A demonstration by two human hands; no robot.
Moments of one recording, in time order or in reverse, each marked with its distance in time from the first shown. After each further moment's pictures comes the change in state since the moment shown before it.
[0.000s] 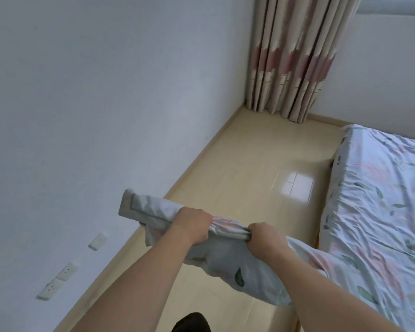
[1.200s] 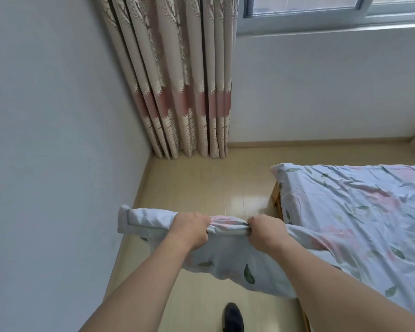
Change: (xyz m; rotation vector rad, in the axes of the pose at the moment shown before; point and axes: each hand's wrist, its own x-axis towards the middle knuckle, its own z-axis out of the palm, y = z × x) left_hand 0.799 0.020 -0.307 0.057 0.076 0.362; right_hand 0.597 0.358 -0.364 0.008 0.114 0.345
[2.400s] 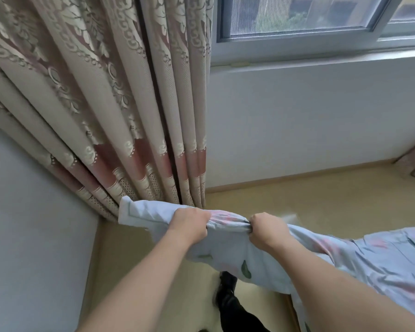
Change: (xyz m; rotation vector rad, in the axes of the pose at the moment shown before) left_hand 0.639 -0.160 -0.201 0.024 0.046 0.220; right_hand 0.575 0.157 -0.232 0.061 -0.012 0.261
